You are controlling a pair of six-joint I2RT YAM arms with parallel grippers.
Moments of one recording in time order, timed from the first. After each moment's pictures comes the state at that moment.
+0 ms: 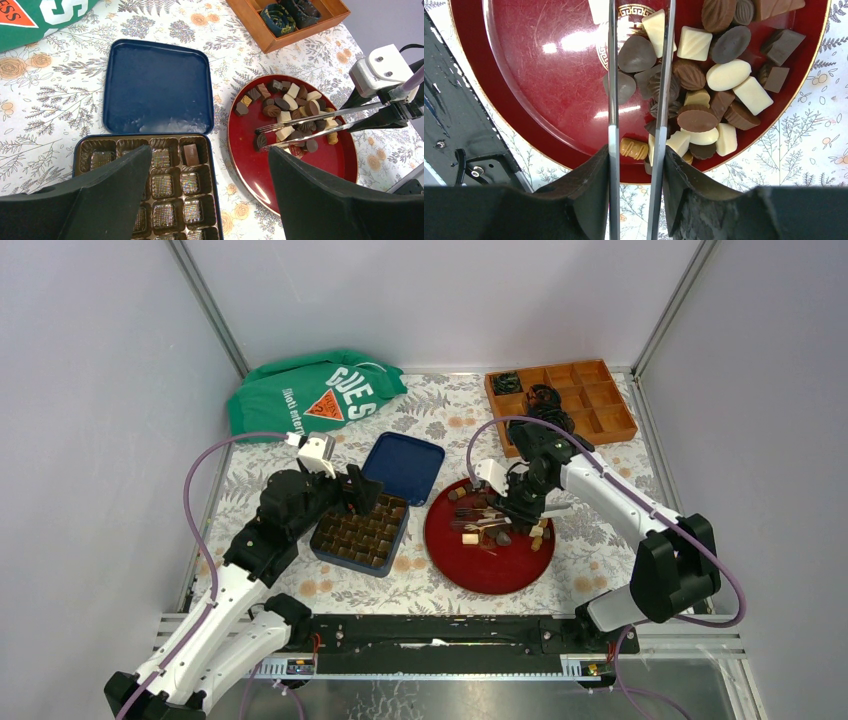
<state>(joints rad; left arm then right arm) -0.47 0.70 0.67 -0.25 0.06 -0.32 0.45 1.47 1.13 -1.03 -0.33 -0.89</state>
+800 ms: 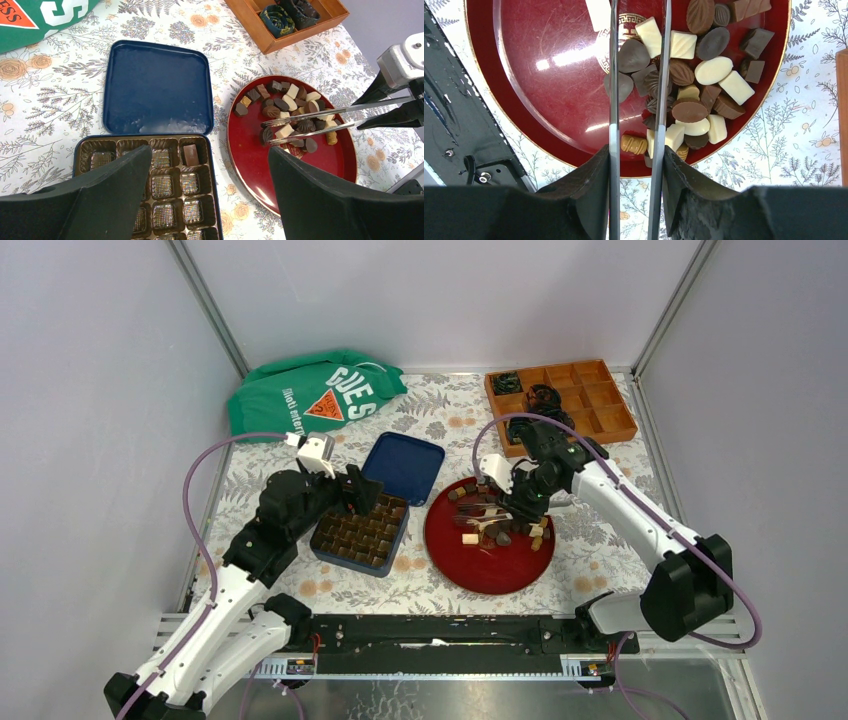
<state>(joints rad) -0.47 0.70 0.67 -0.25 0.06 -0.32 0.45 1.38 1.13 -1.03 -0.33 -0.85</state>
